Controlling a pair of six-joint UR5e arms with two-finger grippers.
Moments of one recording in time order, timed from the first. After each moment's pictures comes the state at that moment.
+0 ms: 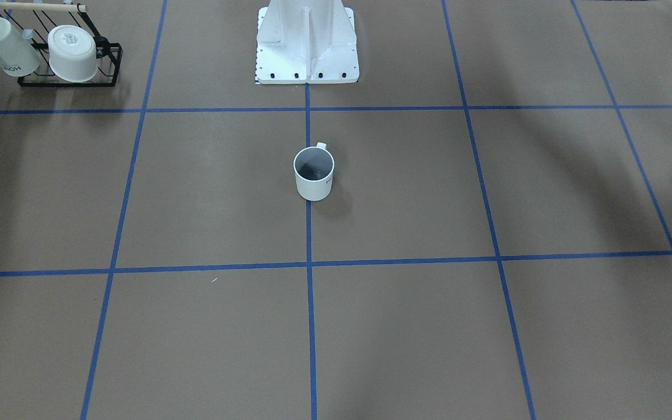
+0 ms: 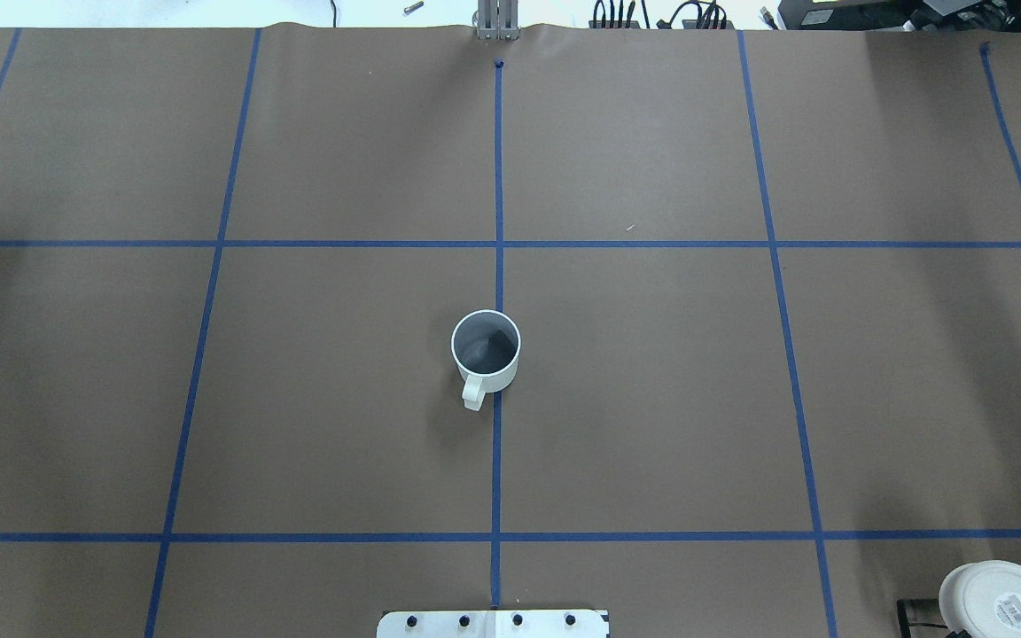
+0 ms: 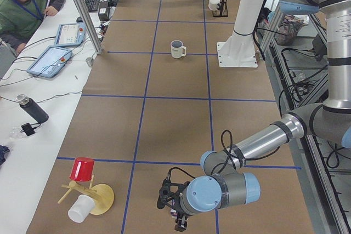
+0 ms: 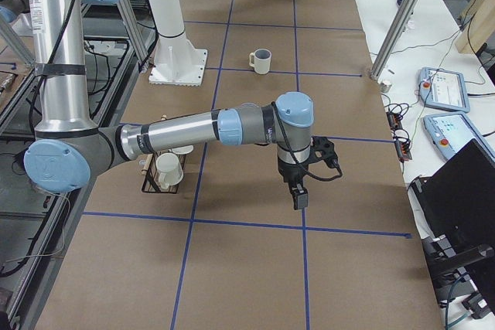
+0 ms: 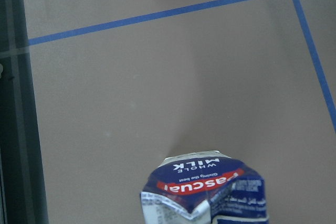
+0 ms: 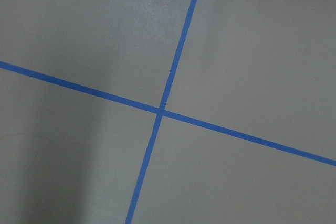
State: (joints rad) left arm -1.87 -1.36 -1.37 -1.95 -2.40 0.43; right arm 1.58 -1.55 1.79 -1.67 2.17 -0.20
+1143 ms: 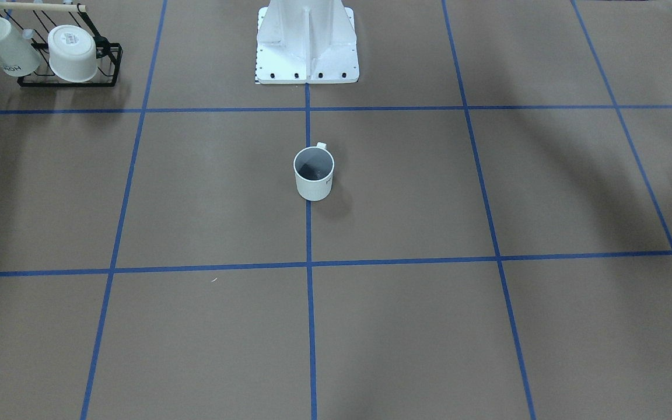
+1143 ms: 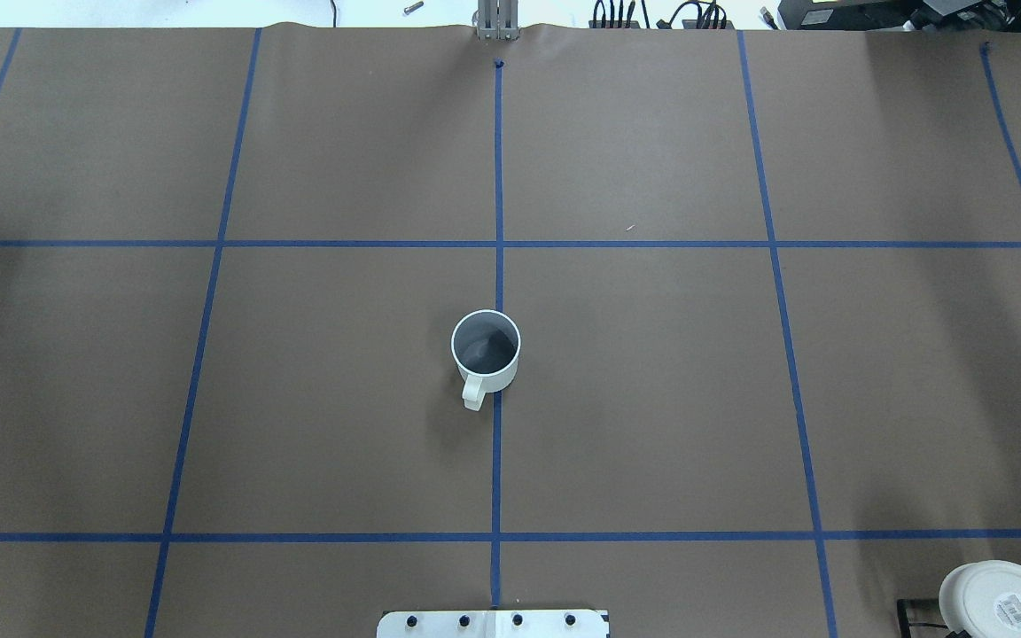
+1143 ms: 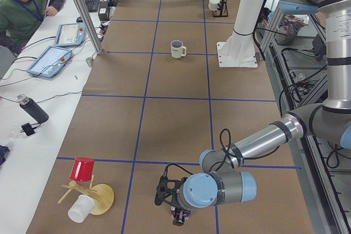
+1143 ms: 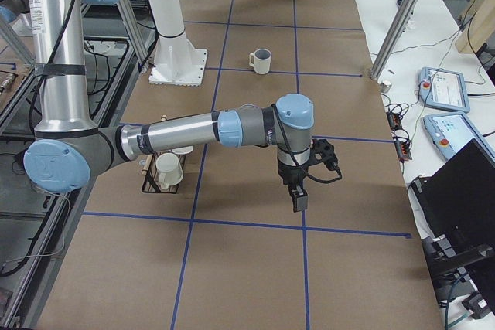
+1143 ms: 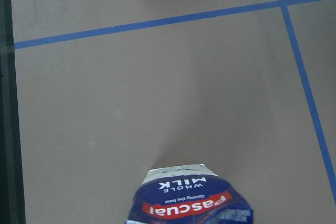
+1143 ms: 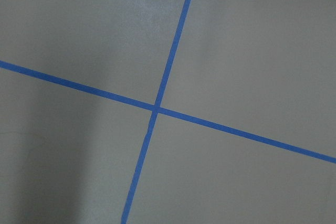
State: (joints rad) left arm -1.84 -1.36 -1.37 -1.98 -2.43 0.36; right arm 1.58 -1.55 1.78 -1.67 2.17 -0.20
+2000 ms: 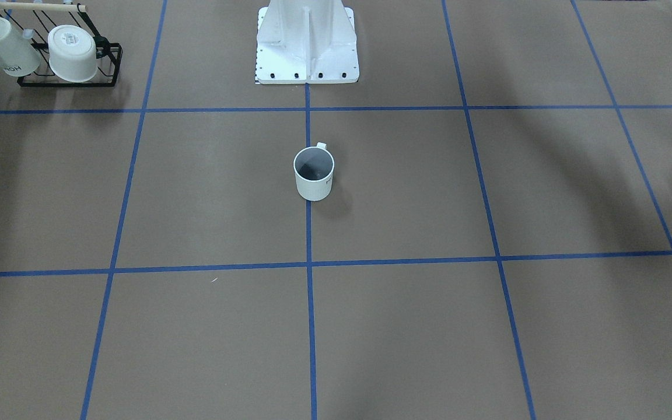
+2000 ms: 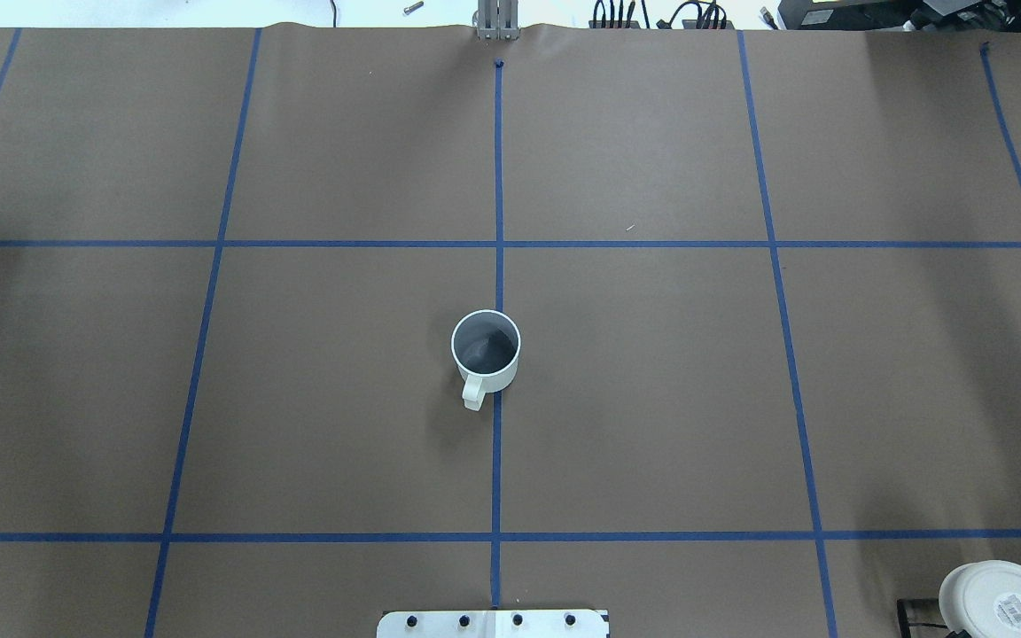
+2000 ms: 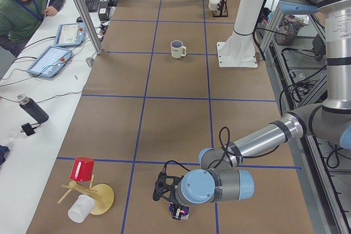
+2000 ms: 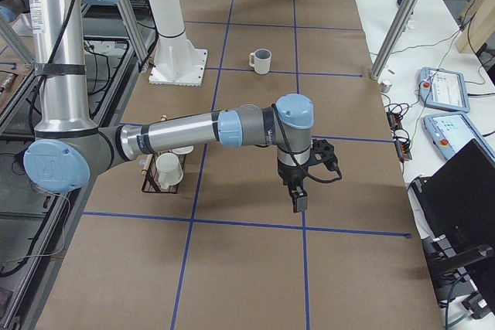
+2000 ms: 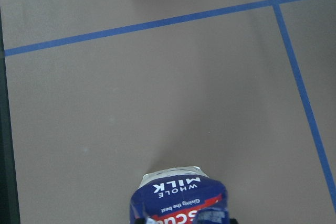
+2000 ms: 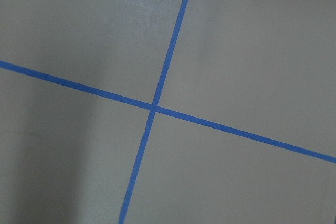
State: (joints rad) left arm -1.82 -1.37 -1.40 -1.98 -2.43 0.36; right arm 1.58 -1.55 1.78 -1.67 2.16 -0.20
